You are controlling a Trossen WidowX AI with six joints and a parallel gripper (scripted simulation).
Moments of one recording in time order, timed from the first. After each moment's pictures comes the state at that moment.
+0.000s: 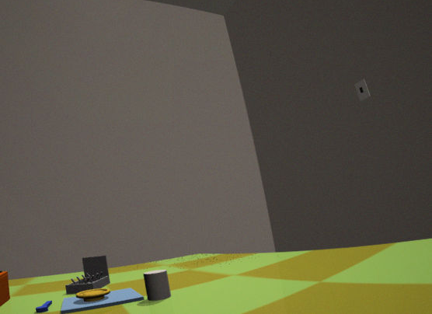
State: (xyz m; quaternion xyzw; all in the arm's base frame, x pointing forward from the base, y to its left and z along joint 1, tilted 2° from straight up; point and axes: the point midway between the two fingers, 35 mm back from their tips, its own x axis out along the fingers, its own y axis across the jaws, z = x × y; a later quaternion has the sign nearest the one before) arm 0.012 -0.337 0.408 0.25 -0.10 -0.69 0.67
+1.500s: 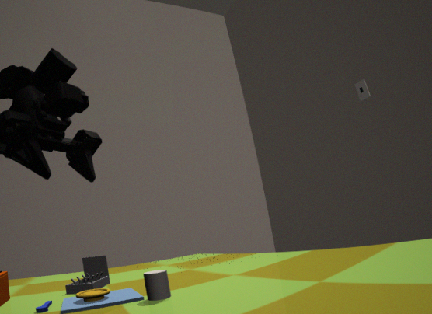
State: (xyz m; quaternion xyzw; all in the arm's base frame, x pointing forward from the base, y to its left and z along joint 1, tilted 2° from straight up) arm 0.244 -0.285 0.189 0.21 0.40 -0.39 0.80
